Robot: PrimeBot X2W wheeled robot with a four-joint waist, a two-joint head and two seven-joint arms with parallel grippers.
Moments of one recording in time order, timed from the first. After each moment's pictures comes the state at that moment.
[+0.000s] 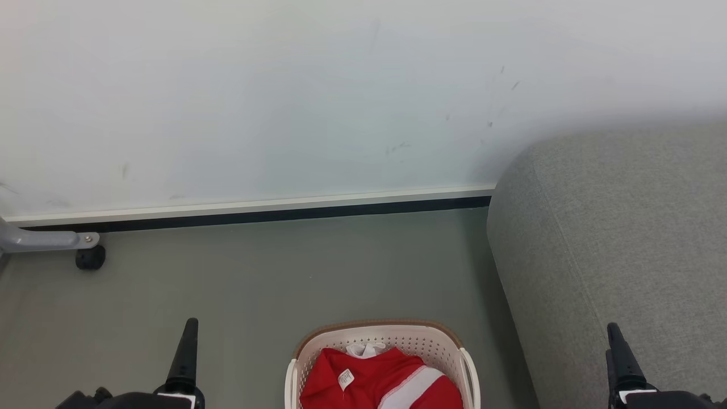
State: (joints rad) left arm -0.02 0.03 0.01 0.27 -1.40 -0.06 0.02; right arm -0.02 -0.03 -0.05 0.28 1.39 0.07 0.02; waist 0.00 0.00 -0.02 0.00
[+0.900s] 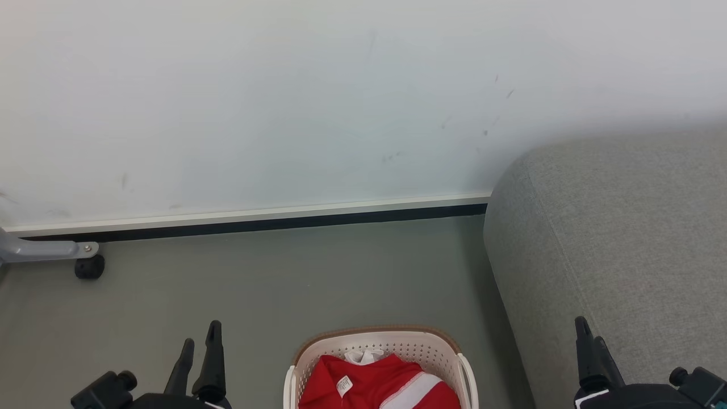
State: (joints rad) left arm 0.00 0.06 -0.09 0.21 -0.92 0.00 -0.07; right arm -0.01 -0.06 0.08 0.22 0.99 0.02 -0.07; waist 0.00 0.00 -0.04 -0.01
